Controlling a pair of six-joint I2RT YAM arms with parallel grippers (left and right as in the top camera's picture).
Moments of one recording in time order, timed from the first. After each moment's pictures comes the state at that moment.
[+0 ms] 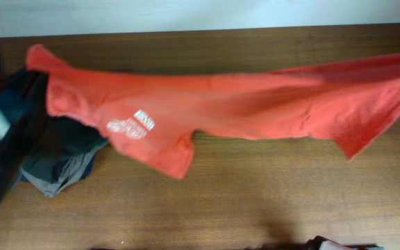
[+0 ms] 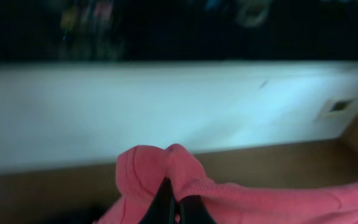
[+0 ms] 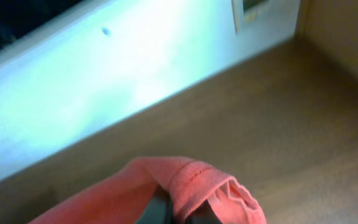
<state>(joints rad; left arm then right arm) -0.14 1.27 2.44 -1.30 0.10 -0.06 -0.47 1.41 2.34 -1.47 -0.30 0.20</state>
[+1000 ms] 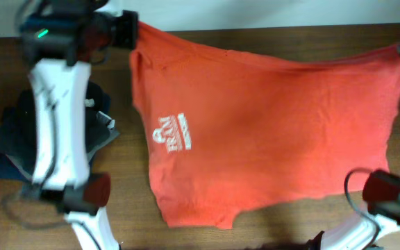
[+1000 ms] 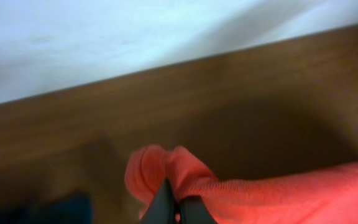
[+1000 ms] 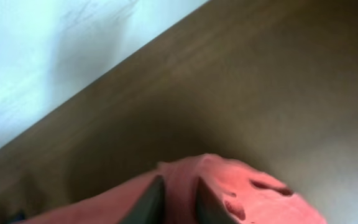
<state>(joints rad) -0.14 2.07 2.56 -1.27 0.21 0.05 -0.46 1.96 2.58 -1.55 -0.32 0.20</state>
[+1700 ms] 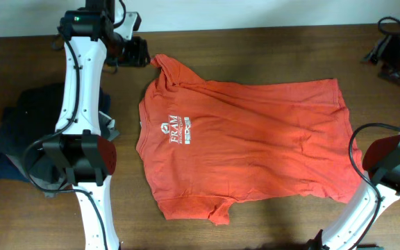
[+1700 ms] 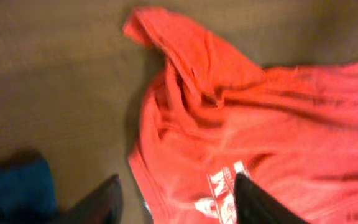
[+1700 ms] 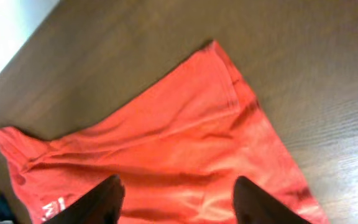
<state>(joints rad) -0.07 2.36 2.56 -1.42 0.26 0.07 -0.47 2.26 2.55 -1.58 -0.36 0.13</state>
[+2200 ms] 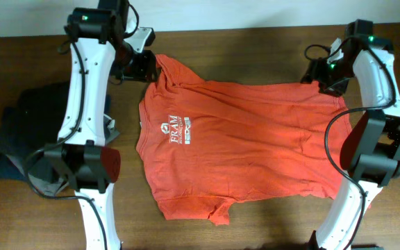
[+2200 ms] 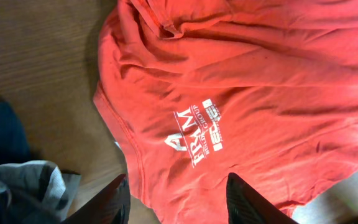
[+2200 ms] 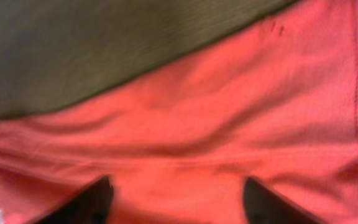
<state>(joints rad) -0.14 2.27 2.56 -1.64 0.26 0.10 -0.25 2.25 1.97 -1.08 -0.29 0.18</state>
